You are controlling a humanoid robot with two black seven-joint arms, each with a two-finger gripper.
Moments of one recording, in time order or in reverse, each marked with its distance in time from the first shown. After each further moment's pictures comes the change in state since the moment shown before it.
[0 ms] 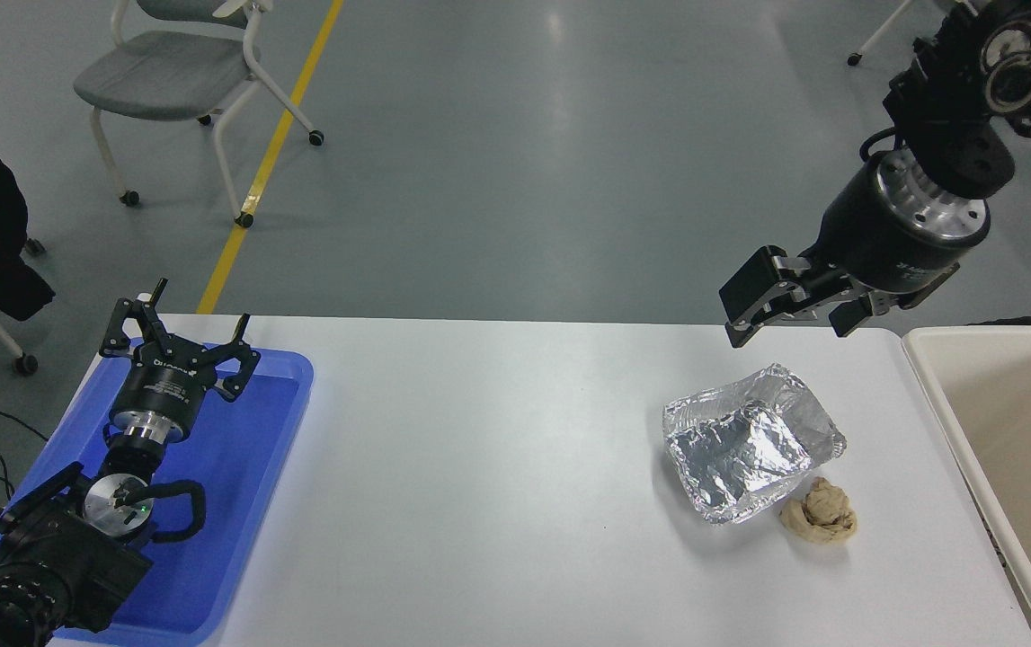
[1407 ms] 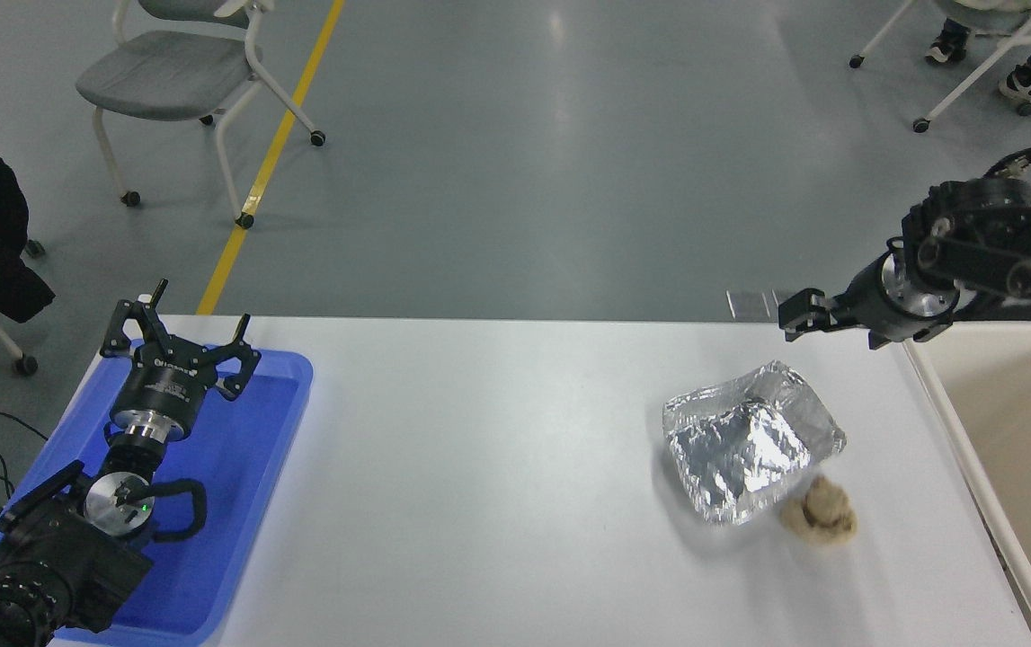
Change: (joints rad) left arm -0.001 -0.001 0.000 0.000 0.000 0.000 0.000; right arm -1.045 0.049 0.380 -0.858 -0.357 -0.349 0.011
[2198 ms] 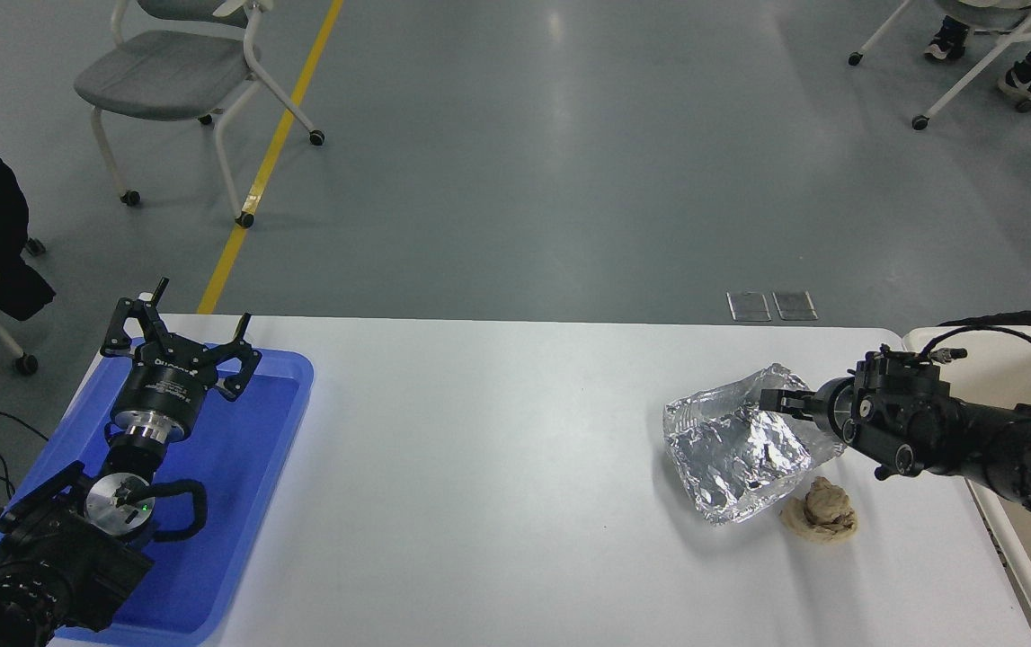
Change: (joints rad) left arm -0.001 0.000 0.000 0.000 0.000 0.000 0.000; right arm -0.337 0.158 0.065 -0.228 -0.032 -0.340 0.005
